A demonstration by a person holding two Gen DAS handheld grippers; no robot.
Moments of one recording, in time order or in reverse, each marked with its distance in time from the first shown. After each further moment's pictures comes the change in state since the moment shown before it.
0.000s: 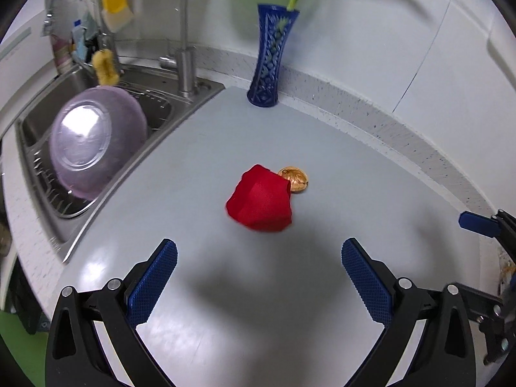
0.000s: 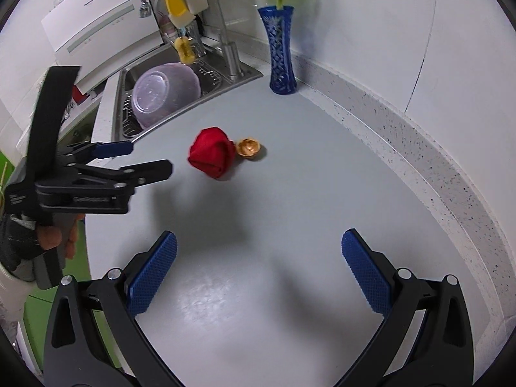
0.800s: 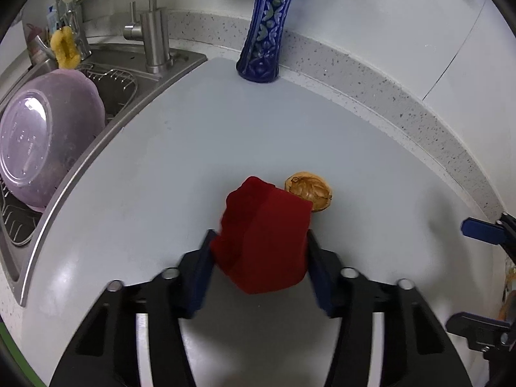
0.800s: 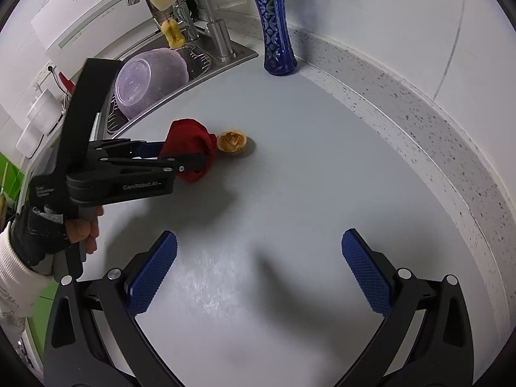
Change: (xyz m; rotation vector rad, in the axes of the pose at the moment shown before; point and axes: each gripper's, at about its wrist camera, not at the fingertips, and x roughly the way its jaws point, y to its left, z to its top) left arm 0.078 0.009 0.028 0.003 0.072 -0.041; right arm 0.060 -0.021 0.021 0.003 0.065 0.047
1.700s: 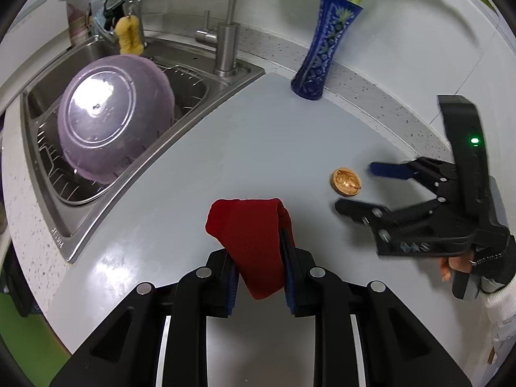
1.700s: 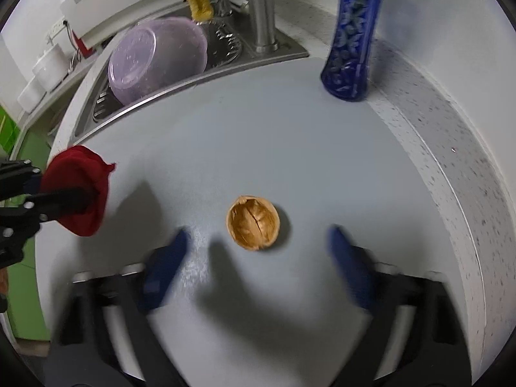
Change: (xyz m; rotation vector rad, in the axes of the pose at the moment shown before) left arm -0.059 0.053 -0.035 -0.107 -0.038 0.050; right arm 0.096 0.034 0.070 -0.216 0.075 0.000
